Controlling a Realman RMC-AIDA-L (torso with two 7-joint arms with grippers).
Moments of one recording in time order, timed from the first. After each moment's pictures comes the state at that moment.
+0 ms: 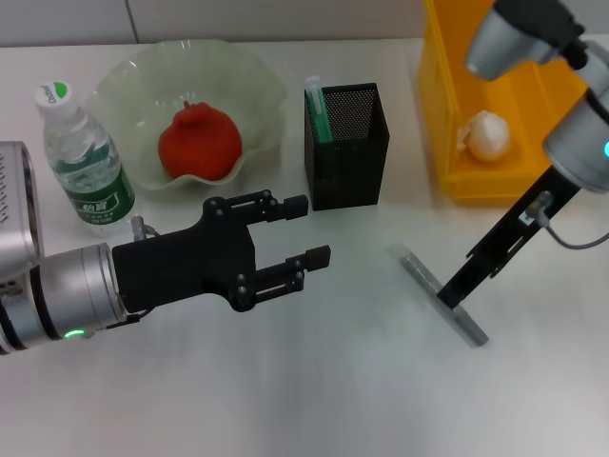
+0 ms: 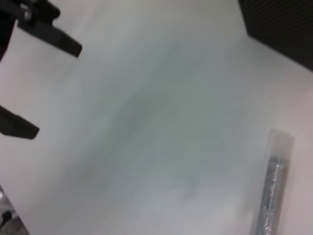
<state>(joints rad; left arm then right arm) -0.46 -2.08 1.09 0.36 1.48 1.56 -0.85 0.91 2.06 -1.07 -0.89 -2.63 -1.79 2.43</state>
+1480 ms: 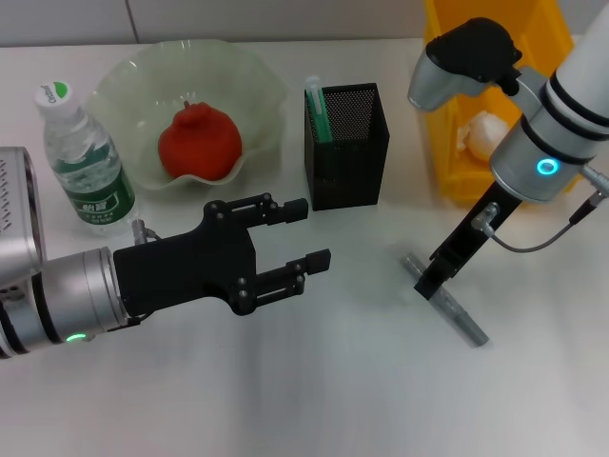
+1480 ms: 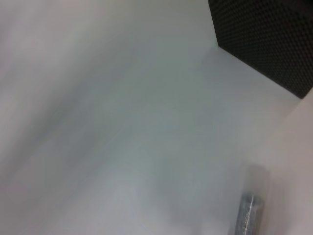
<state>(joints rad) -0.46 -2.08 1.09 0.35 1.48 1.56 -0.83 0.99 2.08 -1.16 -0.66 -2.68 -1.52 2.45</state>
